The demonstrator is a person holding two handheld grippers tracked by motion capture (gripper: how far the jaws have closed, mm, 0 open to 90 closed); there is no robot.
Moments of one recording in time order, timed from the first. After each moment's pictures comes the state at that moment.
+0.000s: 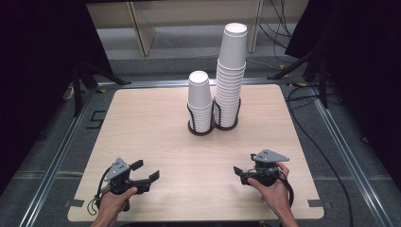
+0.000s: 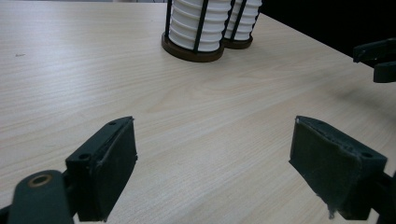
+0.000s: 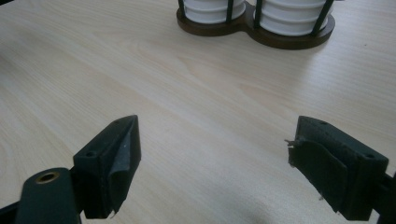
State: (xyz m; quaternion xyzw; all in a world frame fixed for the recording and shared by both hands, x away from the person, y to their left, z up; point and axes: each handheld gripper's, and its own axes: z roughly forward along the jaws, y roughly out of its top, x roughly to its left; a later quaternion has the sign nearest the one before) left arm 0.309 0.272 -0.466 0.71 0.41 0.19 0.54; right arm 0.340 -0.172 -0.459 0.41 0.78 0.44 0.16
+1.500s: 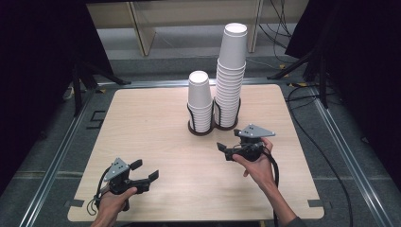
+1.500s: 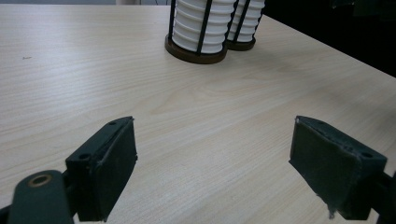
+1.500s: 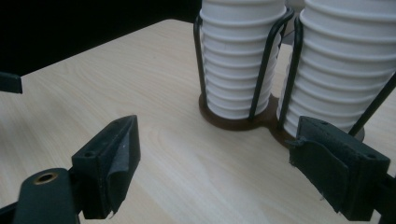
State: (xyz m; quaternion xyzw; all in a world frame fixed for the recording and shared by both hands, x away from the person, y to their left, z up) left arm 0.310 0.273 -0.467 0.71 0.40 0.20 0.55; right arm 0.394 -0.128 -0.415 0.36 0.76 0.51 0.17
